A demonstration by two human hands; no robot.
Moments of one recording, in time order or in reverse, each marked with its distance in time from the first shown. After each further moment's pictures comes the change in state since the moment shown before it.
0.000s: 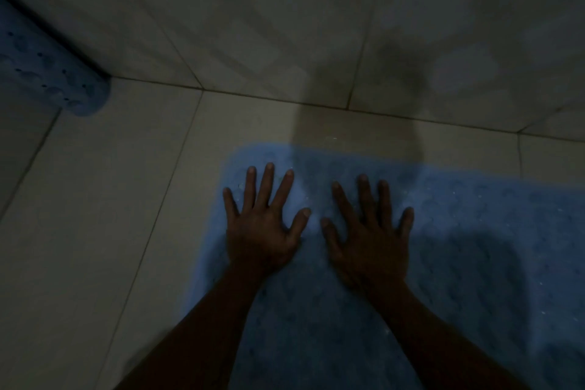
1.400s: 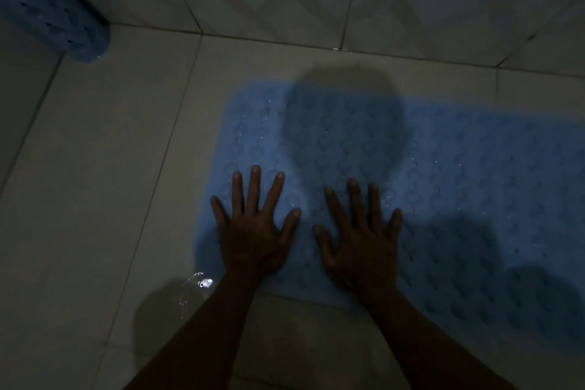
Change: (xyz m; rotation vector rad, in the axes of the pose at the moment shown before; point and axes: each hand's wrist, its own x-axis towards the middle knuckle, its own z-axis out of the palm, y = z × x) left_hand -0.131 -0.006 -0.007 0.019 -0.135 -0.067; right_hand -0.135 -0.009 -0.001 0.005 -0.040 -0.031
